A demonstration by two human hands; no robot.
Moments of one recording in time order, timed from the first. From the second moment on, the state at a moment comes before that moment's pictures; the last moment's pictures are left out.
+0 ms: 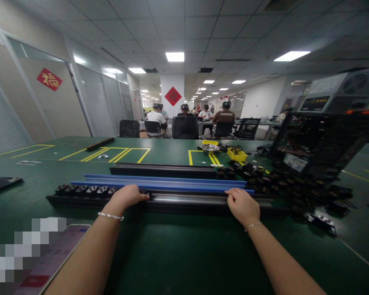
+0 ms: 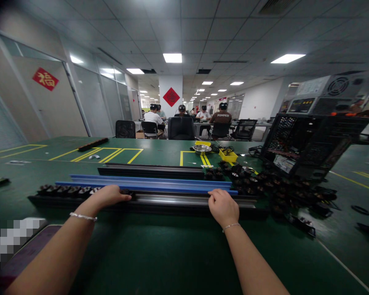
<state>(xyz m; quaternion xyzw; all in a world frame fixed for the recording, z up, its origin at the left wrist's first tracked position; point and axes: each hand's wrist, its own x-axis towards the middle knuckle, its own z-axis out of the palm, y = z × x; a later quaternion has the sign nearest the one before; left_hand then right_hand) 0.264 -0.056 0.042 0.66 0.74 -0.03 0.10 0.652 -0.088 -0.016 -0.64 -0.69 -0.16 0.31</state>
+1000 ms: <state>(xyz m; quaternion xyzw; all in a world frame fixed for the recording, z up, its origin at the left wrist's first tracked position) 0.288 -0.061 0.044 0.68 0.73 -0.03 0.10 0.652 -0.087 -0.016 -0.64 -0.68 -0.16 0.31</state>
